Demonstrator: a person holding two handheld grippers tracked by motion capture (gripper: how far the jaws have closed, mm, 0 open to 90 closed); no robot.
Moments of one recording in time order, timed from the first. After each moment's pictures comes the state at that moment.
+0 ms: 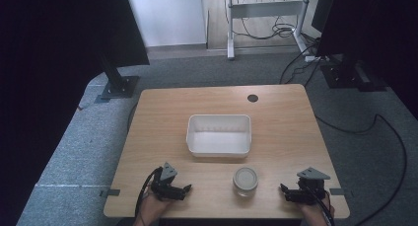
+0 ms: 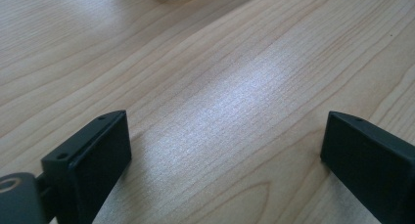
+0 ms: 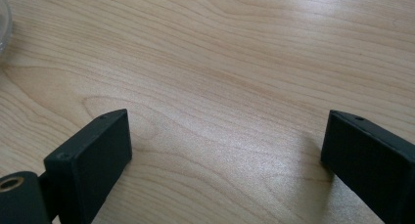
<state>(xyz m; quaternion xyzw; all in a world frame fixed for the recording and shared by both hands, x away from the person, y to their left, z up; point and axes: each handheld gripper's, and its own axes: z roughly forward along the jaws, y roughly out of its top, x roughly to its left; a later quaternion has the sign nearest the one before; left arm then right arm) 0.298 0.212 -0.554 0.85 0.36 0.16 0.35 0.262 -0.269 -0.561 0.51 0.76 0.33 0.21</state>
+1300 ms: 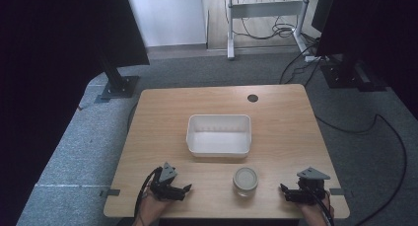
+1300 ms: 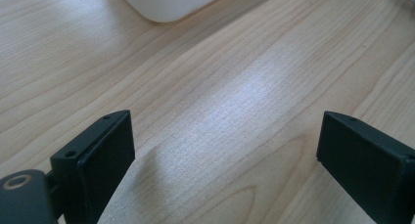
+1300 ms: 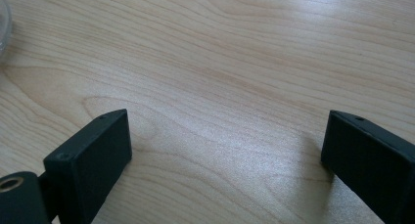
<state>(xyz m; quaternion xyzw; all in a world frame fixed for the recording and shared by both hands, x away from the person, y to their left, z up) 0.292 0.212 -0.544 0.85 0.34 0.17 0.36 0.262 -0.269 -0.561 0.51 0.76 0.33 0.21</state>
